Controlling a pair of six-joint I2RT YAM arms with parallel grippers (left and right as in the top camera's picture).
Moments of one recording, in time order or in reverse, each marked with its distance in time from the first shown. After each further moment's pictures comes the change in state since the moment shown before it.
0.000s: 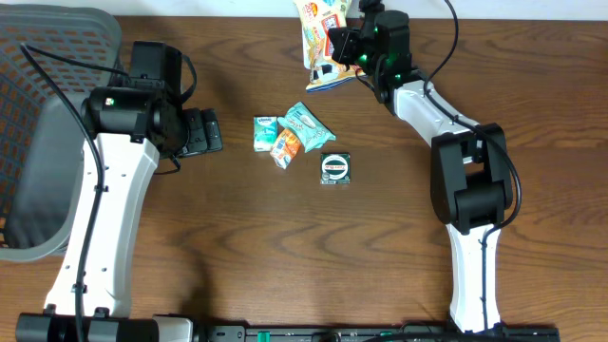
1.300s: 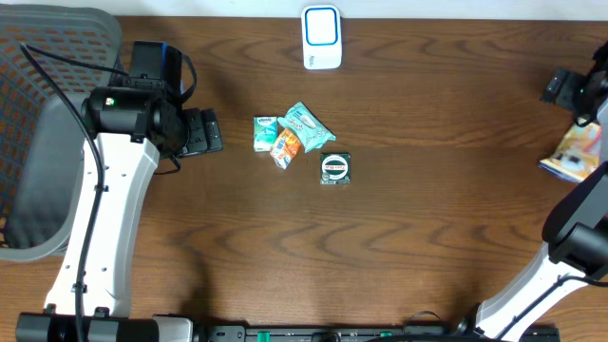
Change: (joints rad) left arm 0.000 0.000 0.000 0.000 0.000 0.000; right arm -0.751 -0.262 0.018 -0.921 0.356 -0.516
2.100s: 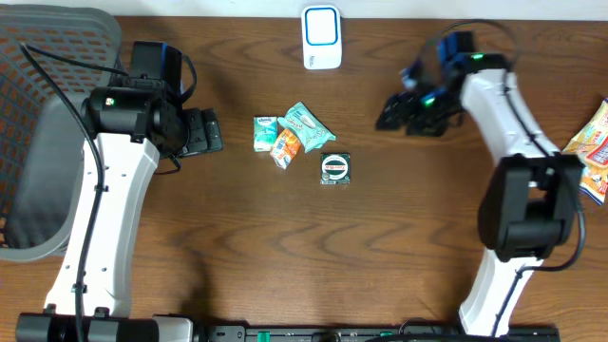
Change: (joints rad) left arm 0.000 0.000 0.000 0.000 0.000 0.000; right arm 0.575 -0.011 -0.093 -0.389 -0.451 0.020
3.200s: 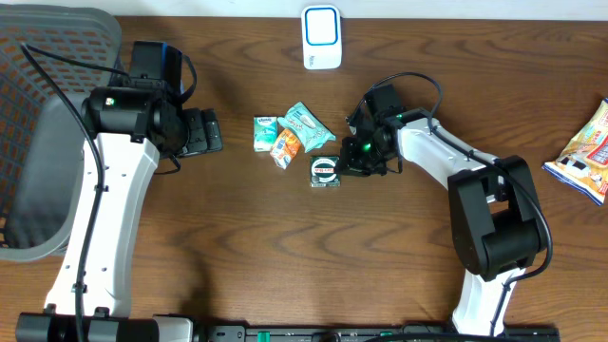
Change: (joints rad) left arm 0.000 0.000 0.000 0.000 0.000 0.000; right arm 0.257 -0.058 -0.396 0.451 -0.047 0.351
